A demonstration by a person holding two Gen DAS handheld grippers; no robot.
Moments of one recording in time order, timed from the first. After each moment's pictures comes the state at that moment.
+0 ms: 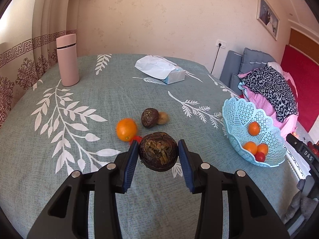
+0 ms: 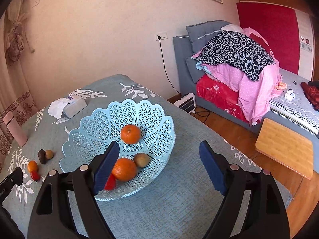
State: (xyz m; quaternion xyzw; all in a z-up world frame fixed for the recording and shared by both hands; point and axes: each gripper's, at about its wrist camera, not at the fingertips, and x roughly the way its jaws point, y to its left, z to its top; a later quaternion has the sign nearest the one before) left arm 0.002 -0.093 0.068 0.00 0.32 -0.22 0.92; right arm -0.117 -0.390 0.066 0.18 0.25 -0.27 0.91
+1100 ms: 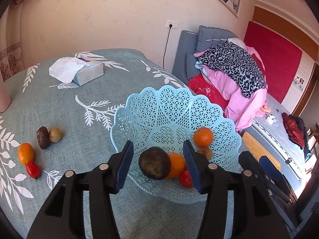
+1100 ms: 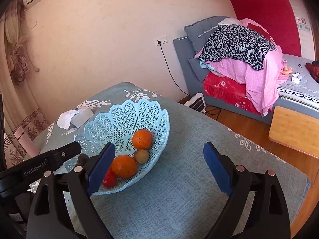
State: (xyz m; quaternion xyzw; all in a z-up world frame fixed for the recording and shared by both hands) left arm -0.003 -0.252 0.069 0.05 0.35 -0.35 0.87; right arm -0.142 -0.397 0.045 0.24 0.19 -0.25 0.92
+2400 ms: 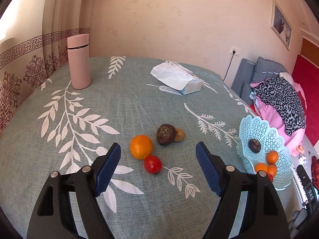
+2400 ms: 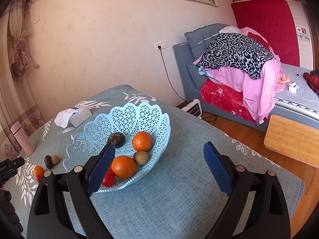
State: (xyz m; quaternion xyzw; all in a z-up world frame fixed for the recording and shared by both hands) left arm 0.040 -0.075 0.072 -0.02 0.33 -0.16 0.93; right arm -0.143 -0.386 0.049 0.21 0.19 -0.27 0.92
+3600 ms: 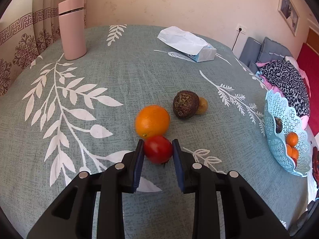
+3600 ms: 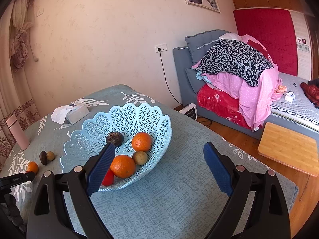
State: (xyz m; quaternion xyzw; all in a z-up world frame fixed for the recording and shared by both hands) left arm 0.072 -0.072 0.021 -0.01 0.41 -0.16 0.90; right arm -0.139 -0.375 0.051 0.17 0.19 -0.28 0.93
